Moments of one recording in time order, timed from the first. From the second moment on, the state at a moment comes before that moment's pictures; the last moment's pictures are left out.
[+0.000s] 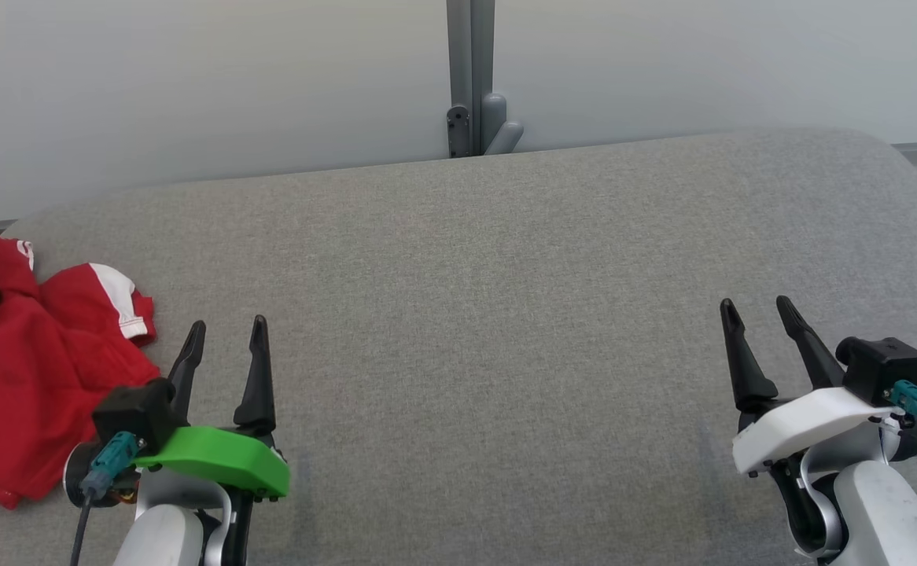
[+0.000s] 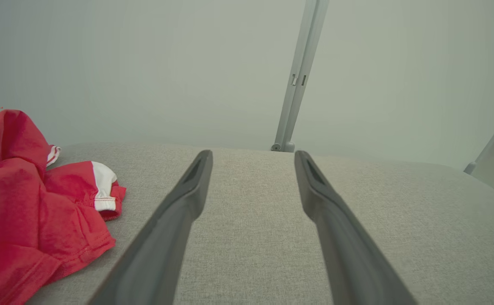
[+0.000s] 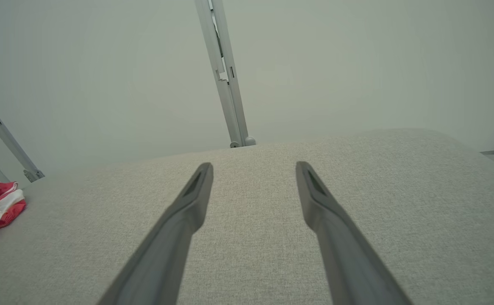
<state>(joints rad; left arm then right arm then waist) -0.18 0.15 -0.18 0.25 -0.42 -0.01 -0.18 -0.17 -0.17 0.07 0.24 0.37 0.13 -0.15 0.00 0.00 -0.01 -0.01</state>
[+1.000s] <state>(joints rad) -0.15 0.15 -0.19 0.27 -0.28 0.01 -0.16 -0.15 -0.14 0.09 0.29 0.25 0.13 -0.24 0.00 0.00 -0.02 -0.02</state>
